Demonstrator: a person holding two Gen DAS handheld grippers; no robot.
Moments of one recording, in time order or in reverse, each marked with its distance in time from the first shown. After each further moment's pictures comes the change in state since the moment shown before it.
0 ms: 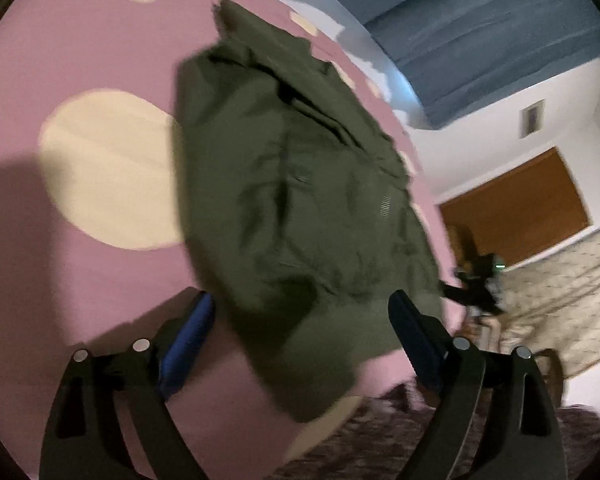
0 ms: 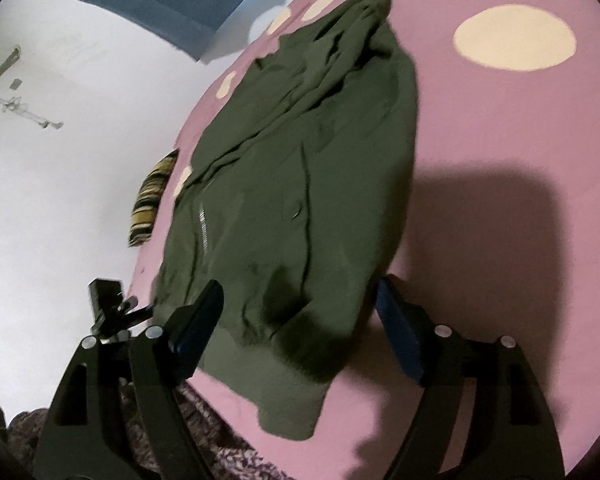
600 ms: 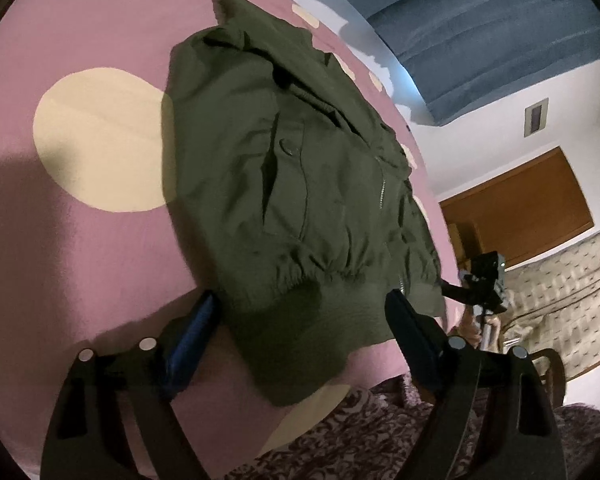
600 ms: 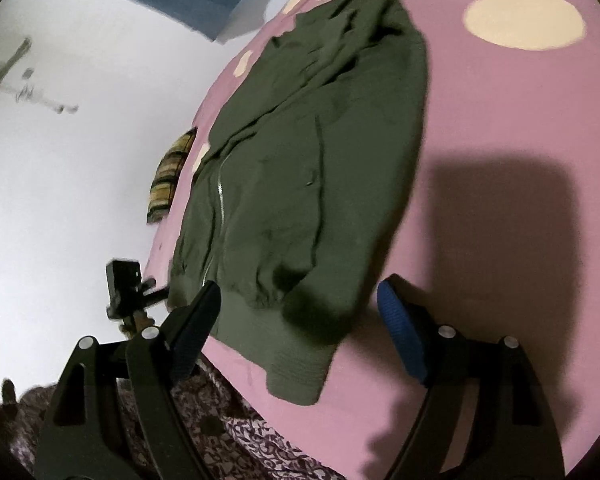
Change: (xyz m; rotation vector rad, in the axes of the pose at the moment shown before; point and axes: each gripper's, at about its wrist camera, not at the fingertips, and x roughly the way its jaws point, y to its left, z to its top) left arm 0.007 -0.013 -0.009 0.001 0.004 0.058; right arm -0.010 -0.005 -0.002 0.001 0.073 0.065
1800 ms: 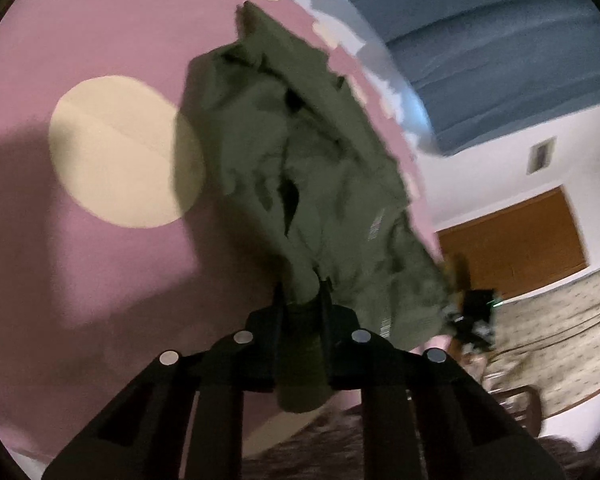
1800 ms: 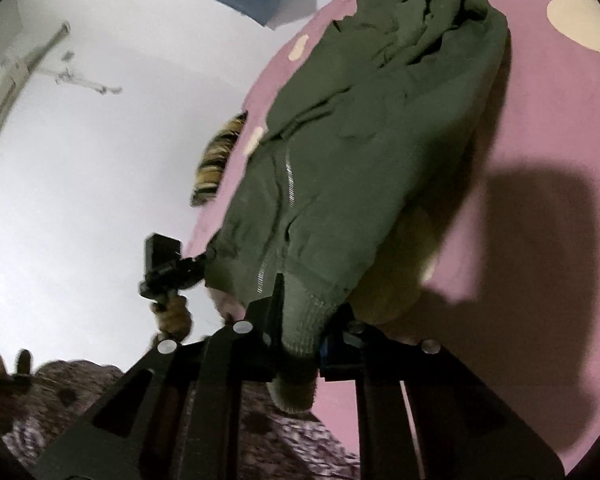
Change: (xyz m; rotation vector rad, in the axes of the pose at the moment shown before) left arm -0.018 0.004 0.009 -0.135 -0.071 -0.062; right arm 0.010 0.030 -0.013 -0.069 0.031 0.184
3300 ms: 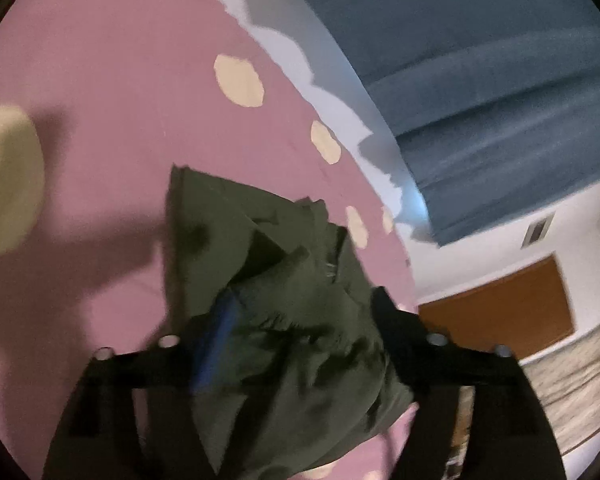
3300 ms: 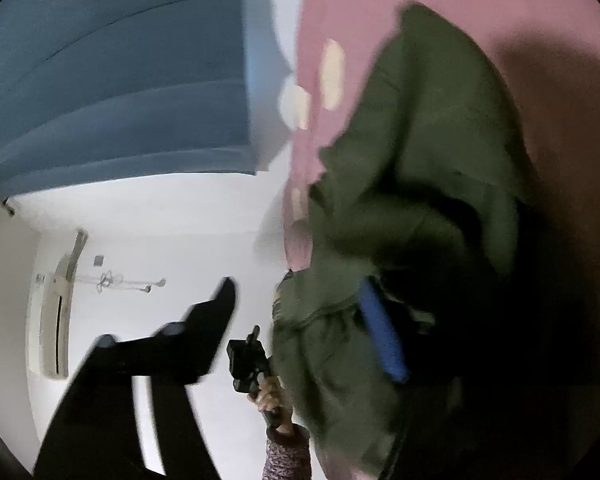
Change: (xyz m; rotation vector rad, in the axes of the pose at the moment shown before) left arm 0.079 0.001 0.275 -0.019 -0.151 -0.015; right arm 0.045 -0.117 0.237 0.433 -0.334 0.277
